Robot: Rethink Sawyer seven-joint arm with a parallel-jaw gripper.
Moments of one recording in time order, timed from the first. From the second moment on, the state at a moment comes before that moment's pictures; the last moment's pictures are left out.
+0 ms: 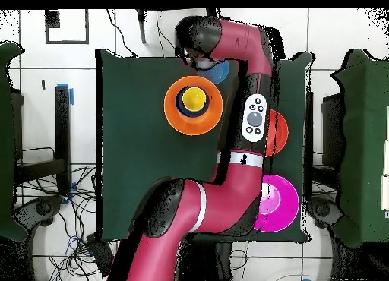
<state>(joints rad) -0.25 0.02 0.45 0.20 -0.41 1.33 1.40</state>
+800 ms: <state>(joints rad) -0.26 0.05 0.59 0.17 -0.60 1.33 1.40</state>
